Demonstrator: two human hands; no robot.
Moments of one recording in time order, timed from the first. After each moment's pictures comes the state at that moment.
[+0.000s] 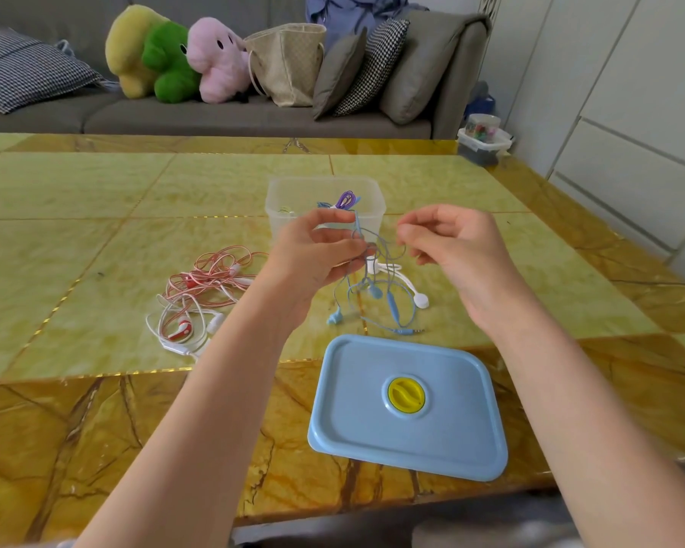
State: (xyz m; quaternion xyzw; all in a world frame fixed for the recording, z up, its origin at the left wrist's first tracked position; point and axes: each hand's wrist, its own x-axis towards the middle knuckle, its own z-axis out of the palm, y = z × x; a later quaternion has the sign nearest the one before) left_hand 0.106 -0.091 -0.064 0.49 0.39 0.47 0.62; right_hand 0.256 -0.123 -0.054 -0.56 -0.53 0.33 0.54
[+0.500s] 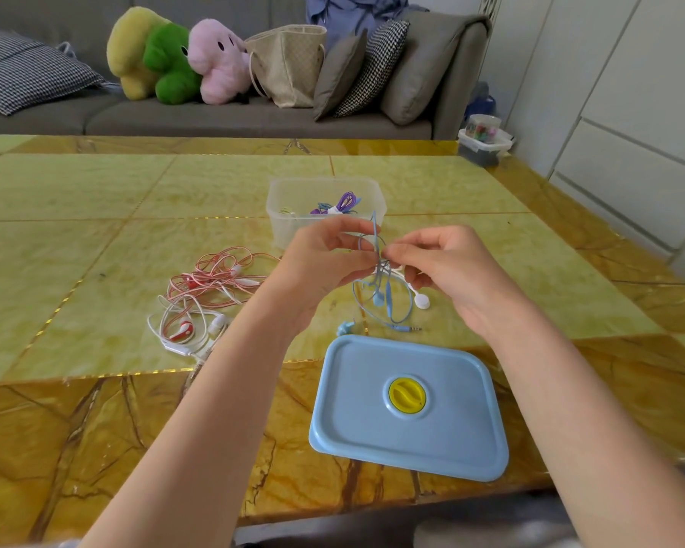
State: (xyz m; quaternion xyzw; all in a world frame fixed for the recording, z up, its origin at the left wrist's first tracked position) left_hand 0.109 -0.094 -0.065 0.57 0.39 0.42 0.59; right_hand 0.253 -0.122 -0.060 -0.60 -0.52 0.38 0.47
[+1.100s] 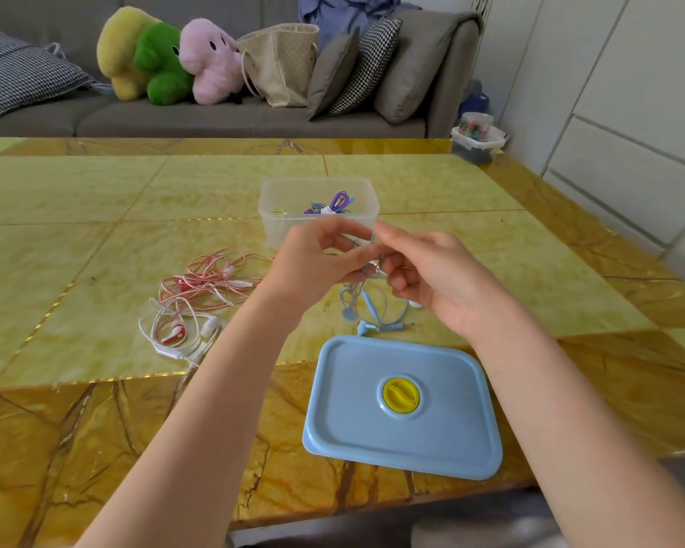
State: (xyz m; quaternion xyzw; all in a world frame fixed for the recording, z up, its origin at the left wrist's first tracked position) left_hand 0.112 -0.095 -0.066 0.64 0.41 0.42 0.50; right_hand 0.246 -0.121 -0.061 -0.55 -0.42 0.51 0.50
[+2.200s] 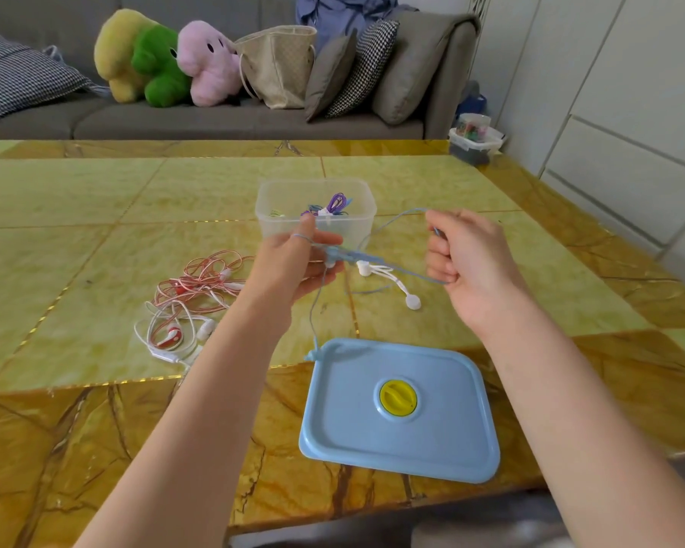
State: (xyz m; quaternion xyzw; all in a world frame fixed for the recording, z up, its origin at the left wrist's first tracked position) left_hand 0.107 -0.087 -0.066 0.45 0.50 0.45 0.59; right_hand 0.266 -0.116 -0.056 -0.53 -0.33 0.44 0.65
